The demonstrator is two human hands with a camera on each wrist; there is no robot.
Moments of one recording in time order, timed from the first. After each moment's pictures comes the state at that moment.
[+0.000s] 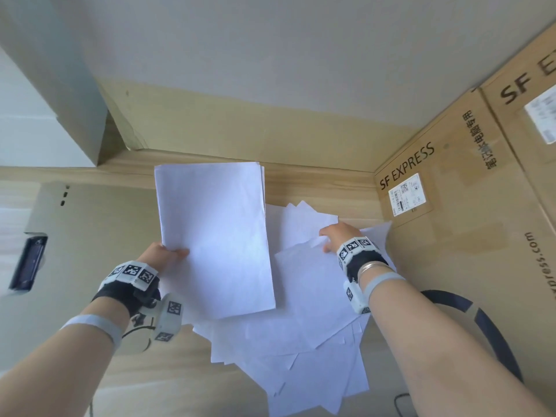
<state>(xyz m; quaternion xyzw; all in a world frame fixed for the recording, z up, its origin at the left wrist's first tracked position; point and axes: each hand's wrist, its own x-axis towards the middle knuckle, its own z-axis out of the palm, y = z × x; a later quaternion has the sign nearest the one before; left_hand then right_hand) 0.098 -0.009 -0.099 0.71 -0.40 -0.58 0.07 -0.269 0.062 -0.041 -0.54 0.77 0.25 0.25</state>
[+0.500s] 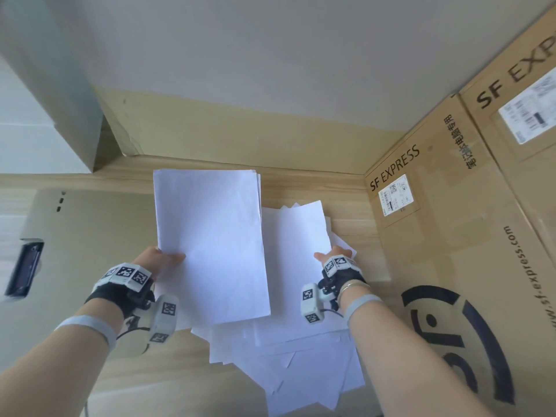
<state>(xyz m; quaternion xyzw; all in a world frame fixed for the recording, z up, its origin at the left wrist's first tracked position) 0.109 -0.014 -0.117 0.68 -0.39 -0.61 0.07 -0.245 0.099 -0.055 -0.21 0.92 0.05 0.34</state>
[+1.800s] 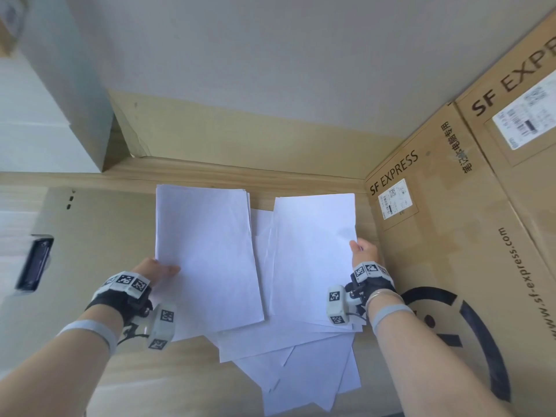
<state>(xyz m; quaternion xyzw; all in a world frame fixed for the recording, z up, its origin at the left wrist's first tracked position) 0.122 0.002 -0.115 0.72 -0.43 -0.55 -0.03 -0.281 0.134 -0.042 -0.21 0.91 -0.26 0.25</state>
